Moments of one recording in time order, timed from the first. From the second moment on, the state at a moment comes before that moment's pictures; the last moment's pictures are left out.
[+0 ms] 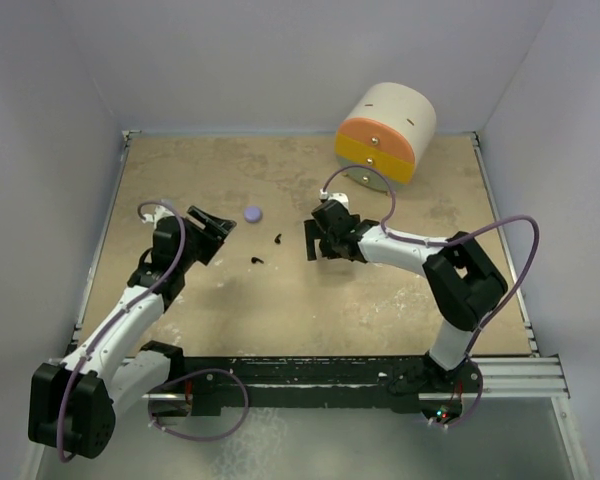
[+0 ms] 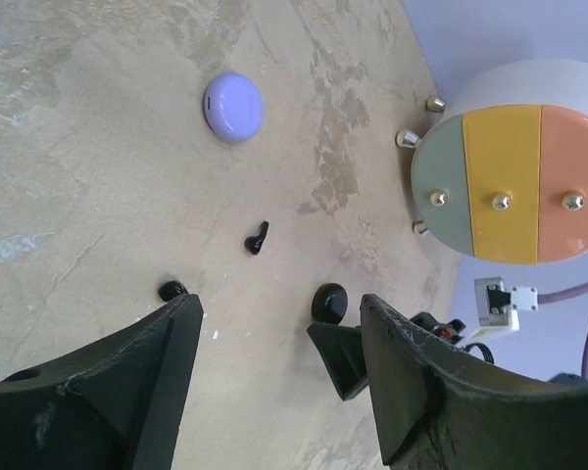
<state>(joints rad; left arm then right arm) -0.24 0.96 0.54 -0.05 -0.01 -1.09 0.71 1.74 1.07 -0.29 0.31 0.49</state>
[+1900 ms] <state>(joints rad) -0.28 0.98 0.57 -0.07 0.03 -1.09 0.65 1.83 1.03 -0.06 0.22 0.23</state>
